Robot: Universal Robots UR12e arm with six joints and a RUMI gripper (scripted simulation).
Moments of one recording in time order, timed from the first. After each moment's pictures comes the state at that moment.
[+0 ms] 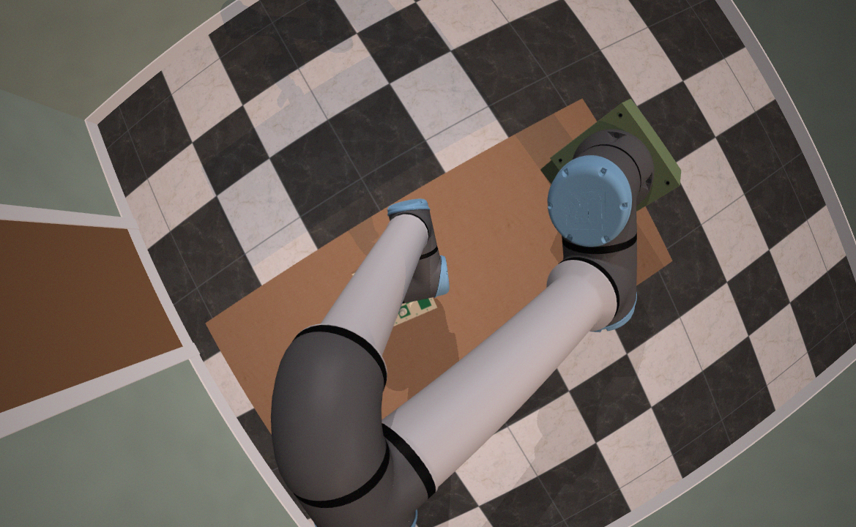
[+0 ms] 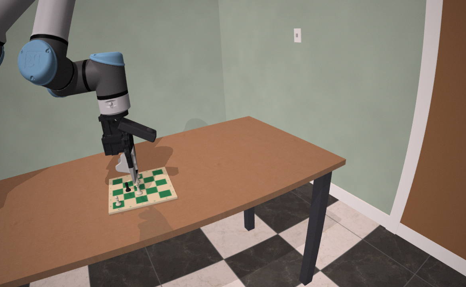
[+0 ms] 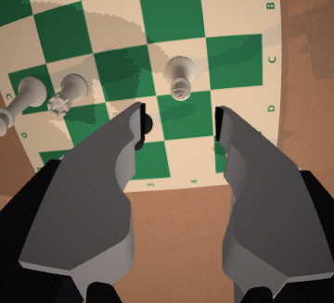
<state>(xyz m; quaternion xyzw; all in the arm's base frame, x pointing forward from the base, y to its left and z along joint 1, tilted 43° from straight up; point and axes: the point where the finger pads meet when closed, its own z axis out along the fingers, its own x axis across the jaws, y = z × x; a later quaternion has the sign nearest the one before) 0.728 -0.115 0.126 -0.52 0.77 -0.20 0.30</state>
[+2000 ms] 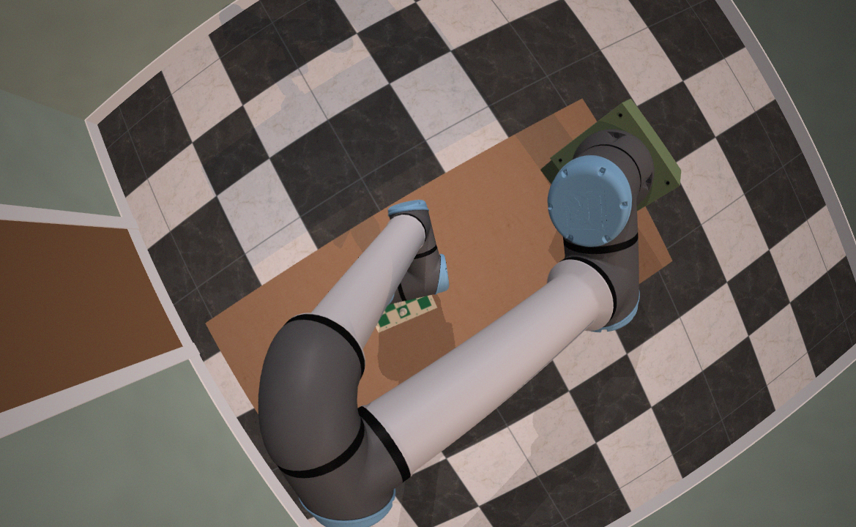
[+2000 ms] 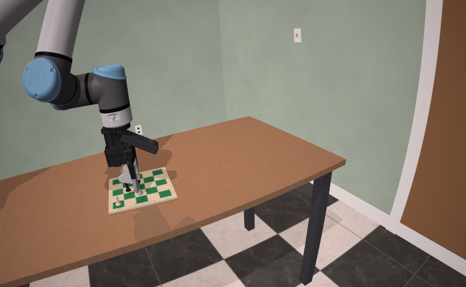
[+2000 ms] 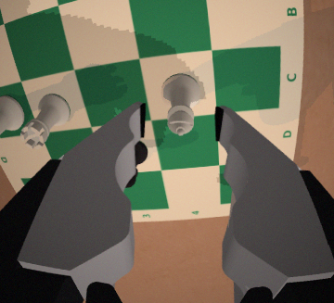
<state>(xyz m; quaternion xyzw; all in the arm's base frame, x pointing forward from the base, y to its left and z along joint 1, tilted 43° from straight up) 0.753 -0.115 0.098 -0.52 0.77 -0.20 0.30</state>
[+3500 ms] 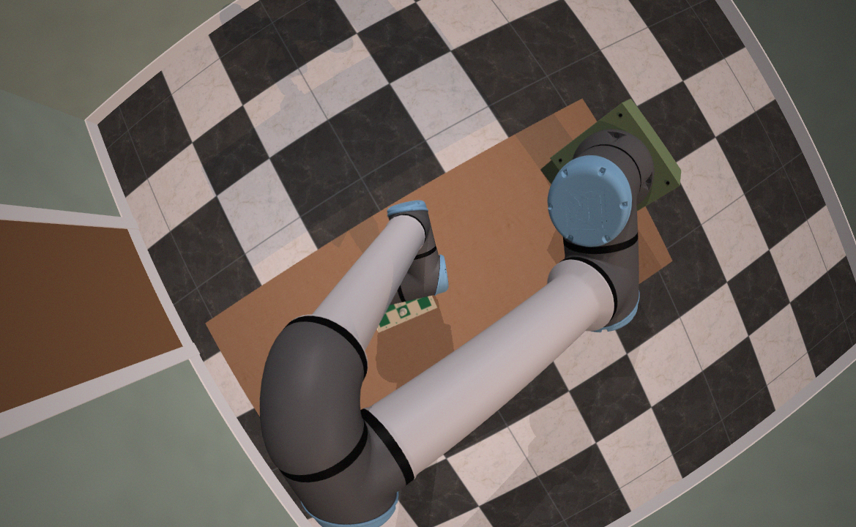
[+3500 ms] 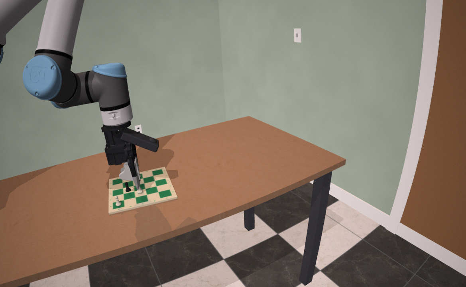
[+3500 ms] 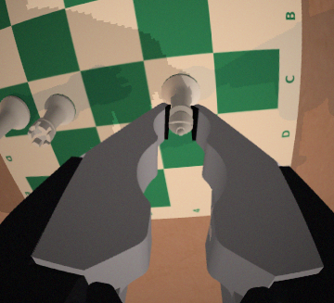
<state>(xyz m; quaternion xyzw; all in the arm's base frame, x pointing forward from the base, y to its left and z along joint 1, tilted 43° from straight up) 0.752 -0.114 0.103 -0.52 0.77 -0.20 0.30</state>
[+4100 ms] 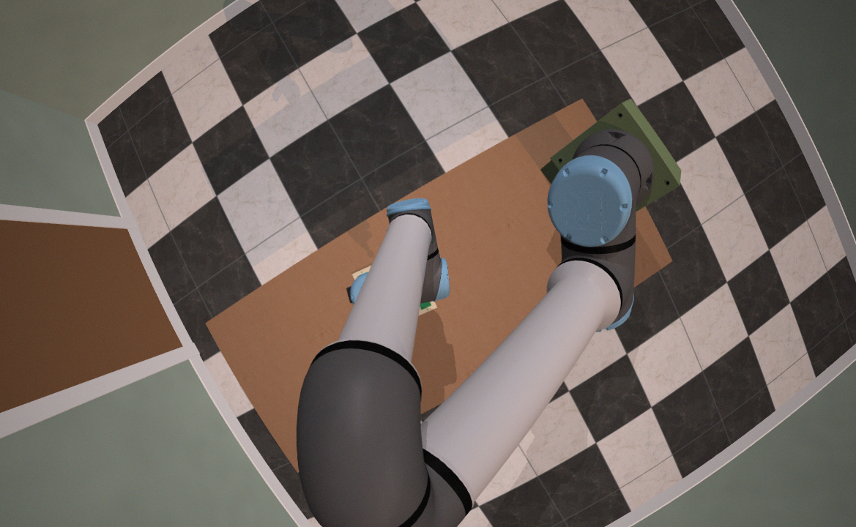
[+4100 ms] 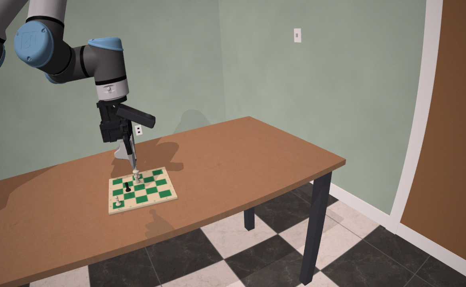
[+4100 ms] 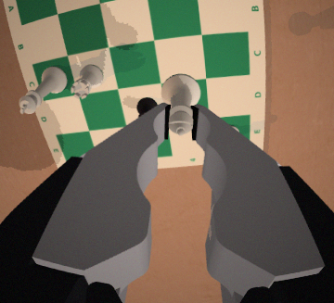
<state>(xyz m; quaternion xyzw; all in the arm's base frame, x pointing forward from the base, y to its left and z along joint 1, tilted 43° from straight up) 0.704 -0.115 0.158 -0.51 0.77 -0.21 0.31</state>
